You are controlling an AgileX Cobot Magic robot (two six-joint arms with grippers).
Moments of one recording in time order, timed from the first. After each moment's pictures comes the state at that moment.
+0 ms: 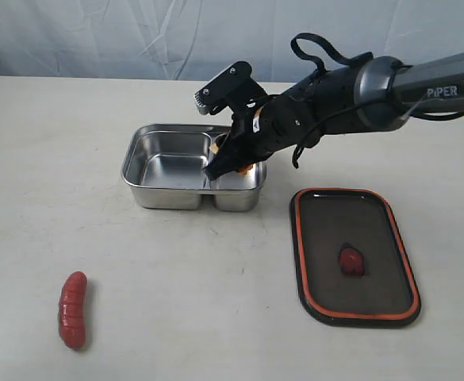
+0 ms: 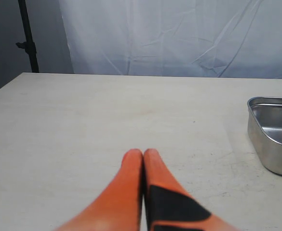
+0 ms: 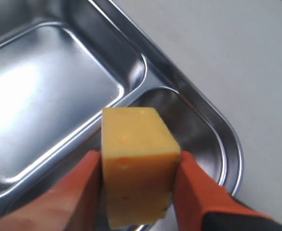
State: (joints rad) left arm 0.04 0.00 0.00 0.04 0.25 -0.07; right arm 0.73 2.04 -1.29 -0.15 0.19 -0.11
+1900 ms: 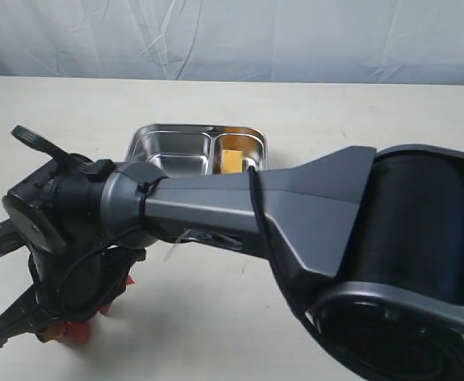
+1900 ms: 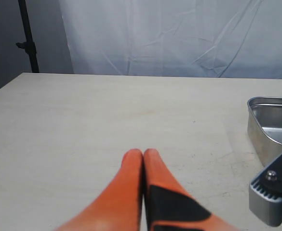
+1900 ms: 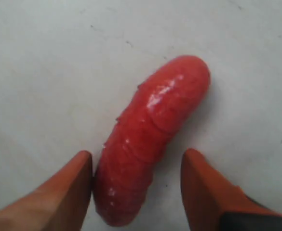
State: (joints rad) left arm 0.04 0.00 0.00 0.04 0.25 -0.07; right arm 1.28 2.35 -1.86 0.11 0.95 0.31
